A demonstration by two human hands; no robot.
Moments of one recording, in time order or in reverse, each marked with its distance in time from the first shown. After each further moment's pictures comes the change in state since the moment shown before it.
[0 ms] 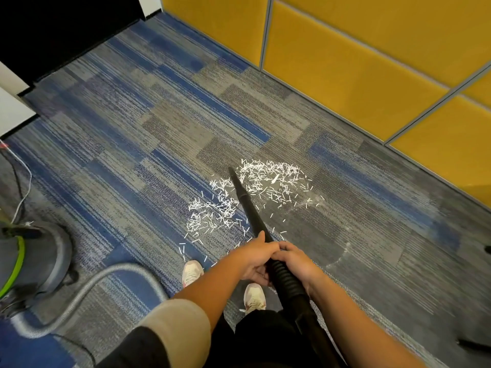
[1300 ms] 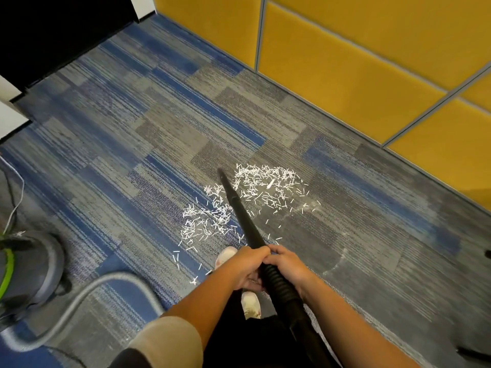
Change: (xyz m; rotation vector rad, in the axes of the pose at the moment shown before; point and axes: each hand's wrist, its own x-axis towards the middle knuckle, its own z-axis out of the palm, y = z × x) left_hand 0.022 0.023 0.007 -0.128 0.142 -0.028; right_hand 0.001 -0.042 -0.014 -0.052 0.000 0.012
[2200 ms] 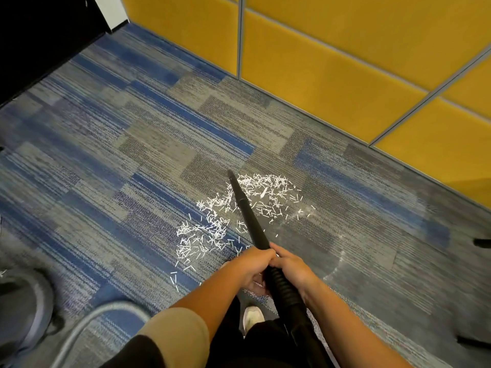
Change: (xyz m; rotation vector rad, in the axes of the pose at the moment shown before) left_hand 0.020 0.068 -0.018 0.162 -0.104 -0.060; right_hand 0.012 -0.059 0.009 0.143 0.087 -0.007
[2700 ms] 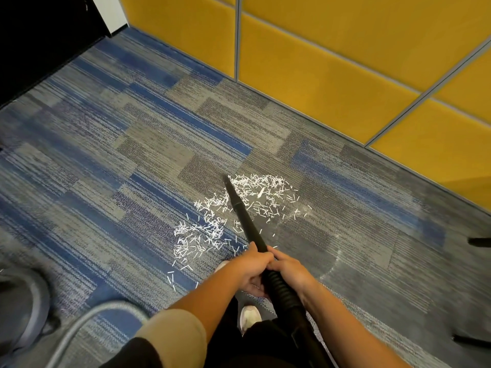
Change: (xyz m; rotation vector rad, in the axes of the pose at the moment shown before) left_hand -0.002 -0.013 0.014 0.053 -0.032 0.021; right_hand -0.021 0.010 -0.008 -0.028 -0.033 0.013
